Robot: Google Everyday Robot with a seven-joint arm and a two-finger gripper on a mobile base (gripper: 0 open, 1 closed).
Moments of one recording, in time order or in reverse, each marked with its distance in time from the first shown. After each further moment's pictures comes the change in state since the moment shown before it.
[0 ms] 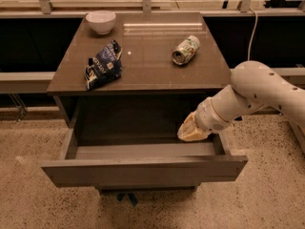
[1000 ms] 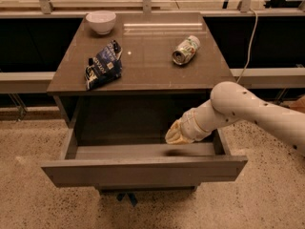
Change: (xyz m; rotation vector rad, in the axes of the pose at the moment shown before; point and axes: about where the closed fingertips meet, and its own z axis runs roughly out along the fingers) arm 0.007 -0.026 0.069 0.087 0.003 -0.162
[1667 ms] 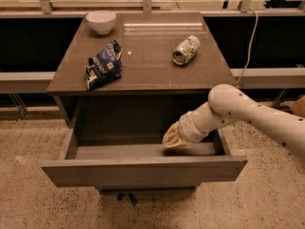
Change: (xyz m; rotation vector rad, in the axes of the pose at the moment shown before) arm 0.004 0.003 0.022 -0.060 -0.072 -0.104
